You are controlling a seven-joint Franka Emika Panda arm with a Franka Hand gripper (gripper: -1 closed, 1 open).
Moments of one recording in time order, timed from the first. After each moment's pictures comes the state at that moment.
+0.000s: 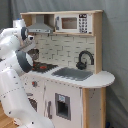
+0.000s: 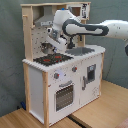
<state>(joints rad) -1.86 -0.61 2.31 -1.04 0.33 1.71 -0.09</state>
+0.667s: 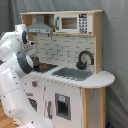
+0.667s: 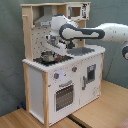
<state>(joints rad) -1.90 -0.67 2.33 -1.01 0.38 1.63 -0.18</state>
